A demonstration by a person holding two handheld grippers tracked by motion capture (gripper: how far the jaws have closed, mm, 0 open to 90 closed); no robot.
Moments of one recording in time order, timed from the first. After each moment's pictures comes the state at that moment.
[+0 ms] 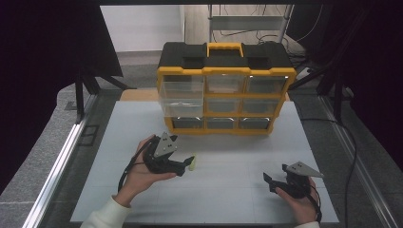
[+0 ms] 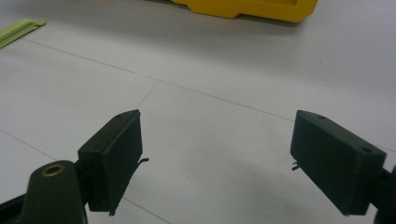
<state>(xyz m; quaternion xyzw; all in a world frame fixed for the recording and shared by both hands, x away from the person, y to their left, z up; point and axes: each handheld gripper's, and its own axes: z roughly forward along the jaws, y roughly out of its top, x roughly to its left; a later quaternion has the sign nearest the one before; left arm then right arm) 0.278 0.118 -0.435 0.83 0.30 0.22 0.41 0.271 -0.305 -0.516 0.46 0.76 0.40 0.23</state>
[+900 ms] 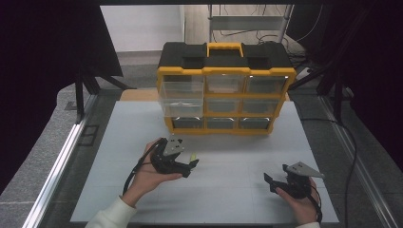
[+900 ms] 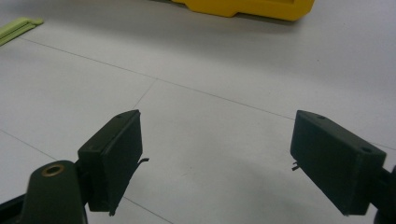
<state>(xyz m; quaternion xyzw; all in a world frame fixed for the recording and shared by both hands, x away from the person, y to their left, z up) 0.287 0.102 -0.453 0.84 0.31 0.19 0.40 0.271 -0.307 -0.516 0.46 0.76 0.40 0.23</state>
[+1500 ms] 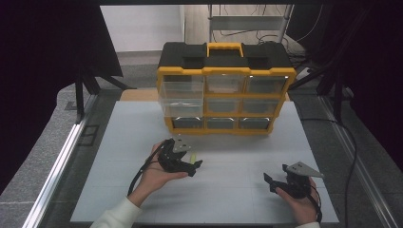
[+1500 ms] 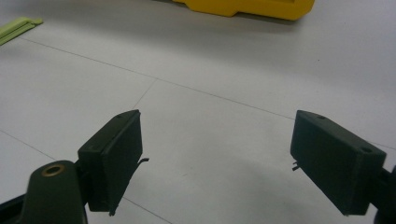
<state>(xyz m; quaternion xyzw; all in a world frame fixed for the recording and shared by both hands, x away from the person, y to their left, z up) 0.302 0.088 -0.471 0.85 0.34 0.17 0.37 0.271 -0.306 -0.517 0.46 0.76 0.40 0.23</state>
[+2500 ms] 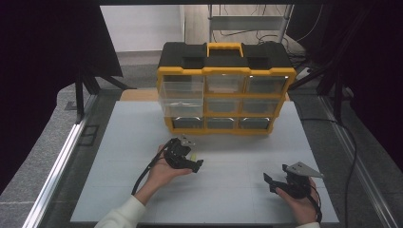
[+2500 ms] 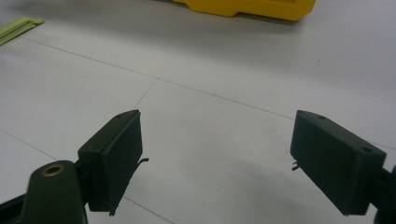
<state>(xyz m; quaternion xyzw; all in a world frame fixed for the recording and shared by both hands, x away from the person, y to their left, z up) 0.329 0.076 -0.501 0.85 0.40 0.12 0.31 0.271 -0.306 -0.517 0.46 0.76 0.40 0.24</state>
